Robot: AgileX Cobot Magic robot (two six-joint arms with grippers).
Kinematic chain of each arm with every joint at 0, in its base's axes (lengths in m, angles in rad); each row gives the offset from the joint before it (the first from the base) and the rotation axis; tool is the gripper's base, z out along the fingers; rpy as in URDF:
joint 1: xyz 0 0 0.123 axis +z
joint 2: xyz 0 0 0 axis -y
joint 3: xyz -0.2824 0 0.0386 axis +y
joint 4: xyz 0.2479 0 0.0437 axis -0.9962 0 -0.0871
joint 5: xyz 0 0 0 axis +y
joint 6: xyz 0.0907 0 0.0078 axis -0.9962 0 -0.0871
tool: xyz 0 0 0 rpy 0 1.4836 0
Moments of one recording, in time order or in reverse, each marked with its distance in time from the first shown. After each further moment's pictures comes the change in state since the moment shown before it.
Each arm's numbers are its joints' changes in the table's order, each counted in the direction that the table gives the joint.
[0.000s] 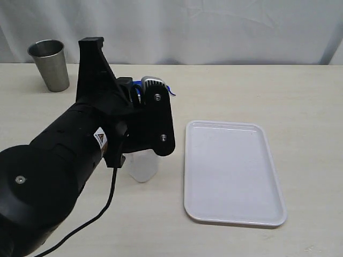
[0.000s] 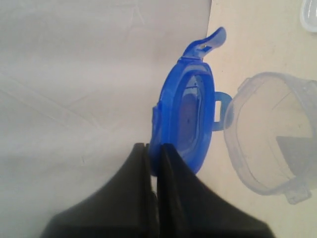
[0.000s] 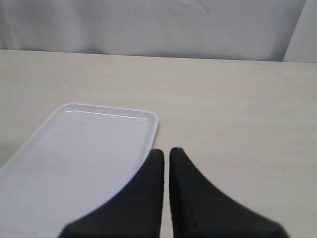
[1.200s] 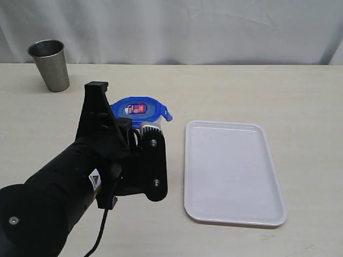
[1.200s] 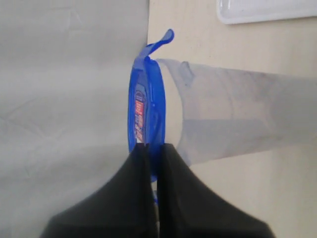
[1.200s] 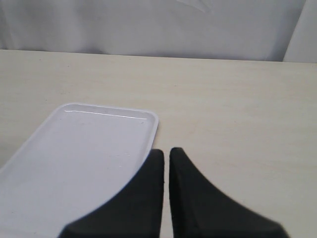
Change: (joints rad) left arm -0.067 0.000 0.106 0.089 -0.064 0.008; right arm 0.000 0.000 0.000 0.000 0.000 0.000
